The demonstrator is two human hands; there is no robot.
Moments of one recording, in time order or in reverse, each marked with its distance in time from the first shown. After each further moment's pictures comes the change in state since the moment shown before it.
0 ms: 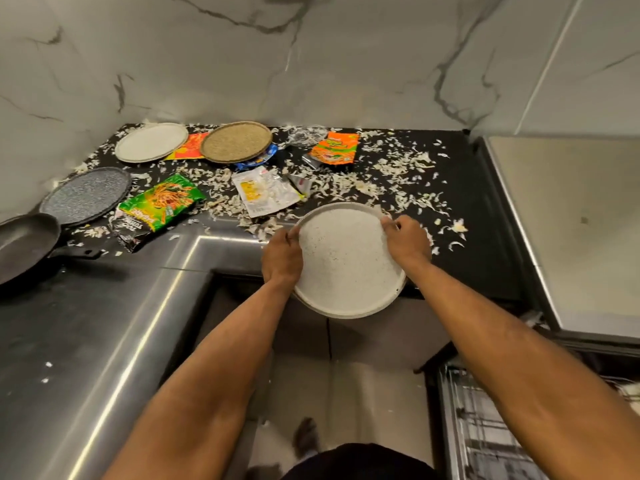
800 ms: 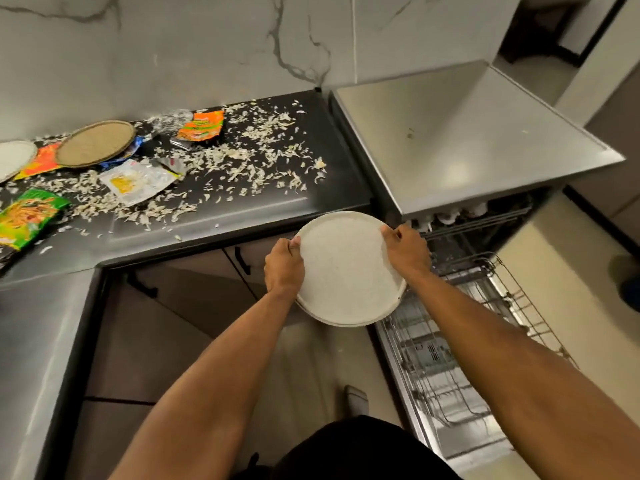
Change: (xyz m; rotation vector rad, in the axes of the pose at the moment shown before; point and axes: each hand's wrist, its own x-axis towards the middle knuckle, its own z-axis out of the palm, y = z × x) left_hand -0.210 0.034 0.100 0.043 -0.330 0.135; right_hand -0.181 0.202 -0.118 0.070 0.210 0.307
